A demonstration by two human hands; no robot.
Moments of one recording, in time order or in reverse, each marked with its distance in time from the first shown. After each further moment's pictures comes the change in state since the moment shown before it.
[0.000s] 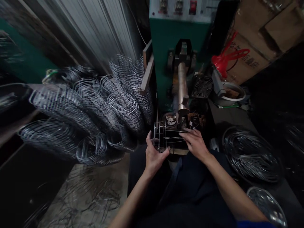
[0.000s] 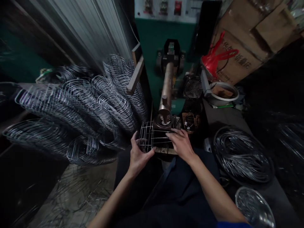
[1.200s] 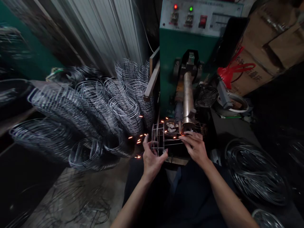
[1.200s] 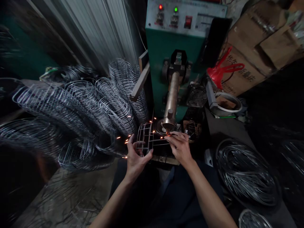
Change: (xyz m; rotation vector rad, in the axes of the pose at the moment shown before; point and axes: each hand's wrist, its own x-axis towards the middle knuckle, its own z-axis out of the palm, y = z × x) left_hand 0.028 -0.001 0.007 -0.068 0.132 -0.006; right_hand 0.044 0.005 0.007 0.059 0.209 -0.056
